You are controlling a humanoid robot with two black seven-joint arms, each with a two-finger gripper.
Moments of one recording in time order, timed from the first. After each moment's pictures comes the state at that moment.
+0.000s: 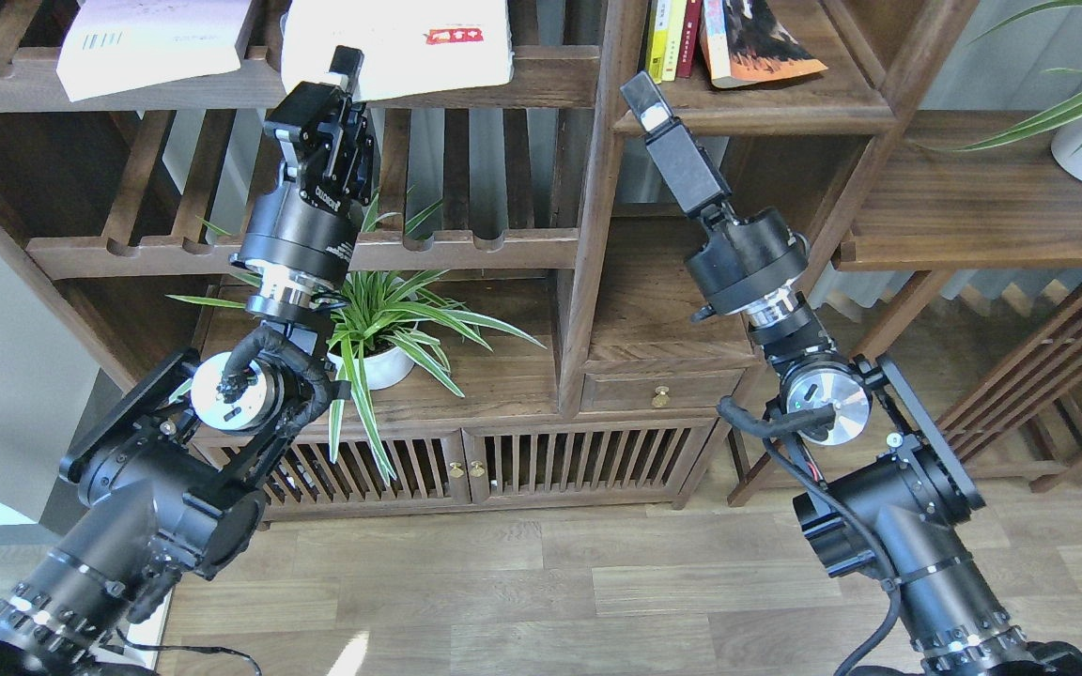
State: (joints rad) left arm -0.54 0.00 -1.03 -1.16 -0.40 -0.49 -0.16; right arm 0.37 0.01 1.31 1.30 -0.33 0.52 0.06
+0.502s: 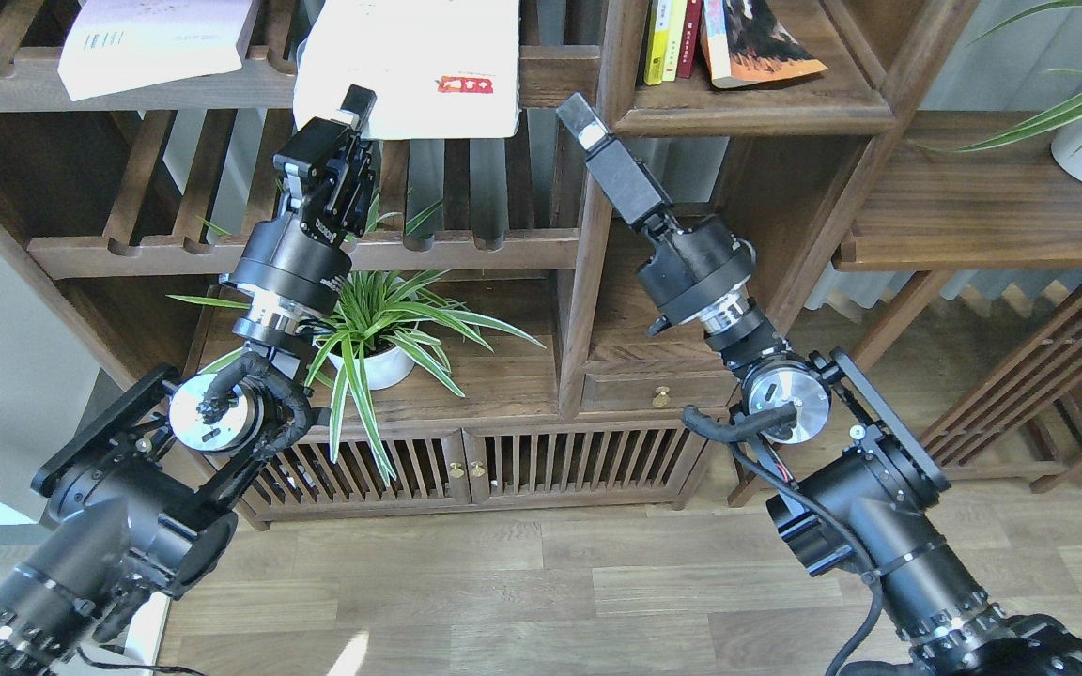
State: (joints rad) left arm -0.52 0.08 -0.98 -1.18 -0.39 -0.49 -0.13; right arm 0.42 0.01 1.17 1.25 -0.28 0.49 0.06
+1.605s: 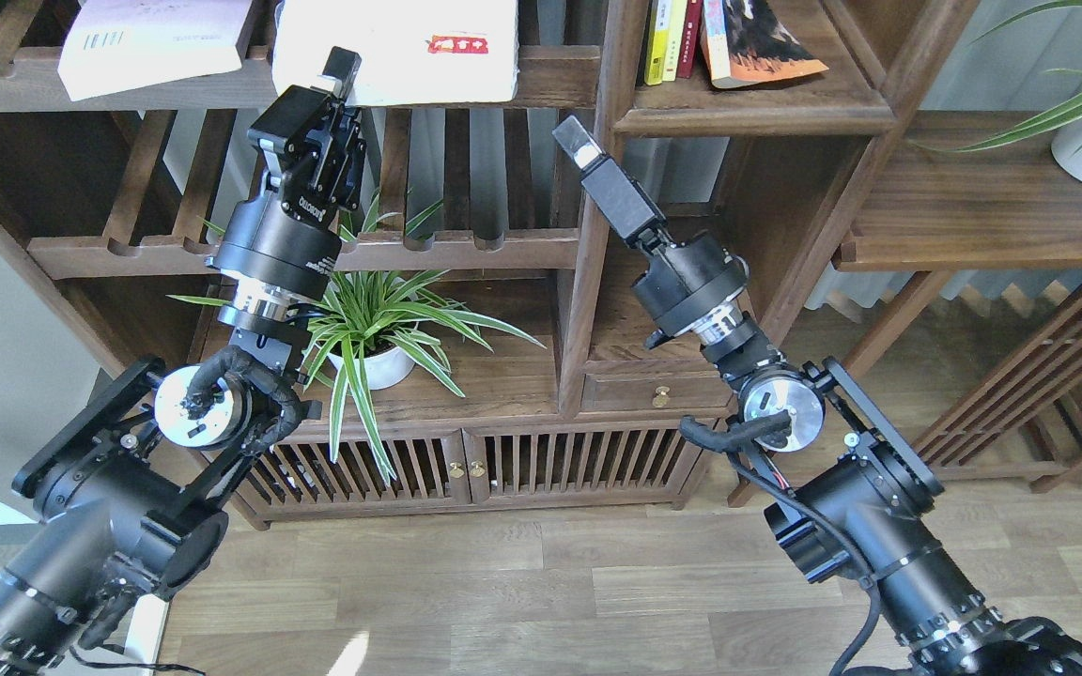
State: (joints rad) left arm -0.50 0.09 -0.99 -1.31 -0.39 -0.49 -0.13; right arm 0.41 0.02 1.17 1.22 -0.27 0.49 0.06
